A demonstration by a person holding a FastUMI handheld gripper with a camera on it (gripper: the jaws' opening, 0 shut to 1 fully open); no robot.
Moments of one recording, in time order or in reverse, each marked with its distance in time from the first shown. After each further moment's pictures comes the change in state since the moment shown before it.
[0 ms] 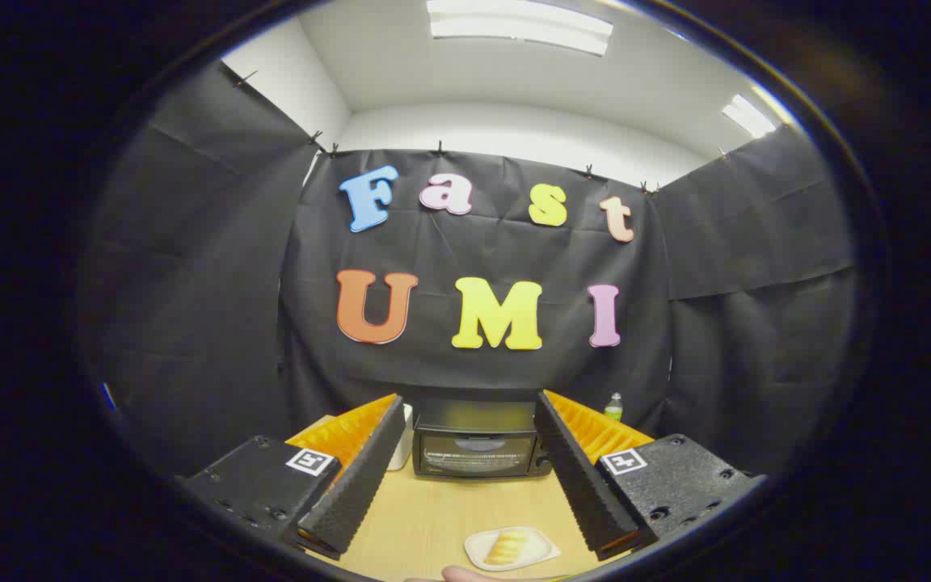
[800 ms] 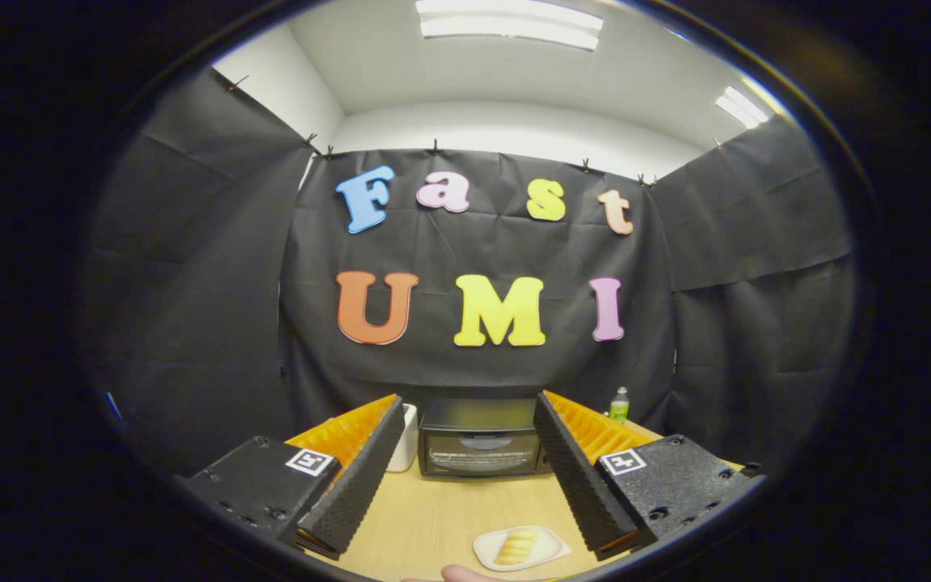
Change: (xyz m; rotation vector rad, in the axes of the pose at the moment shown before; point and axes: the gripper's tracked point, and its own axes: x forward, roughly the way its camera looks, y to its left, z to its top) arm 0.010 0.007 -0.005 0.061 0.015 0.026
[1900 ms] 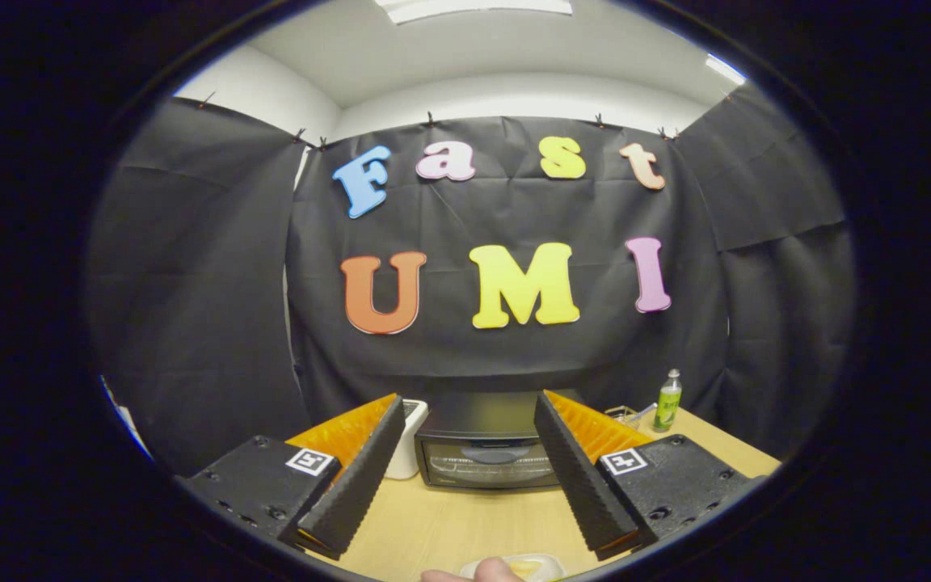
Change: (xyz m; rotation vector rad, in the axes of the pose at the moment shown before) arm 0.144 -0.063 -0.035 0.095 0.081 0.127
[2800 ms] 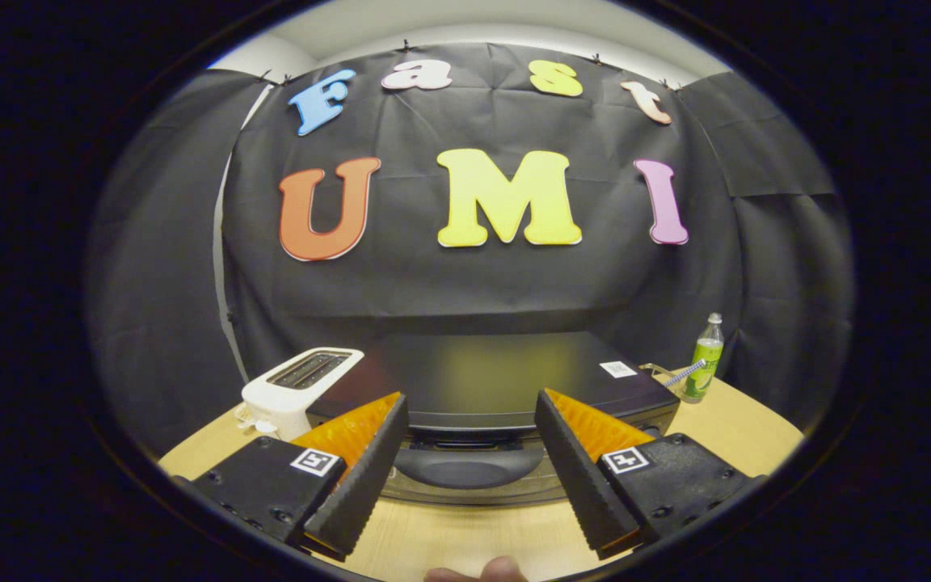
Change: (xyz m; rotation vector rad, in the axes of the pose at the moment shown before) arm 0.198 -0.036 -0.155 -0.040 0.187 -0.083
